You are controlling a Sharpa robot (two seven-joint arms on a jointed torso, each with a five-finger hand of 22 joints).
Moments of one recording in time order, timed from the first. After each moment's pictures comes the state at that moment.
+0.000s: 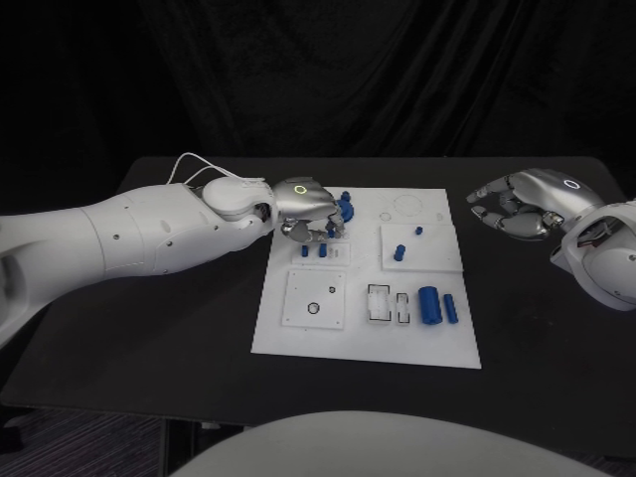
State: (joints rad) left arm 1.27 -0.64 -0.21 1.17 -1.78 -0.35 0.38; left_hand 1.49 -0.09 0.37 0.06 0.36 0.99 0.04 0.15 0.49 0.88 0.00 0.54 0.53 1.33 -0.06 1.26 0.98 0.05 1.46 0.06 1.38 1.31; right arm 1.34 -1.00 -0.25 1.53 -1.50 -0.48 -0.04; right_hand 1.30 -0.01 0.36 0.14 0.45 0.86 0.11 0.07 0.17 1.47 0.01 1.54 1.31 1.47 -0.06 1.51 1.31 0.02 1.47 0.05 1.46 1.31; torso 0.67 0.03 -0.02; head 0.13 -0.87
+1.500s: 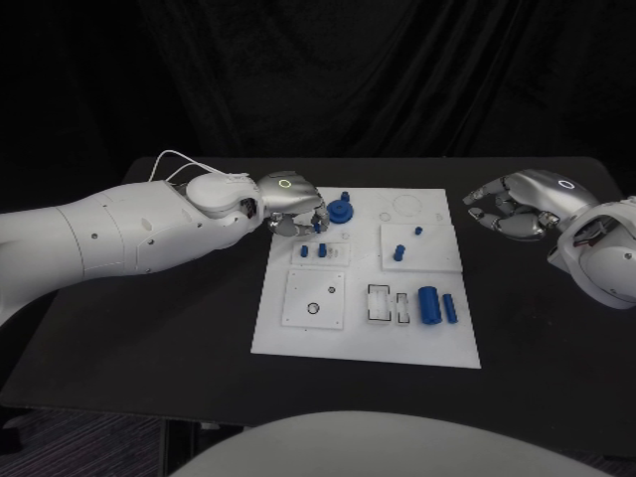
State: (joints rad) left arm 1.28 -0.67 -0.21 1.18 -1.78 -0.32 0.32; left_hand 1.47 -0.10 0.38 0.06 0.34 1.00 0.05 0.14 0.49 0.90 0.00 0.49 0.50 1.33 -0.06 1.25 0.95 0.05 1.46 0.06 1.37 1.31; right arm 1.34 -0.99 -0.25 1.53 -1.50 -0.46 -0.04; right_hand 1.30 -0.01 0.36 0.14 0.45 0.86 0.11 0.07 0.17 1.47 0.01 1.54 1.31 1.47 -0.06 1.51 1.31 0.02 1.47 0.05 1.46 1.31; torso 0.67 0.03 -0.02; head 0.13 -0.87
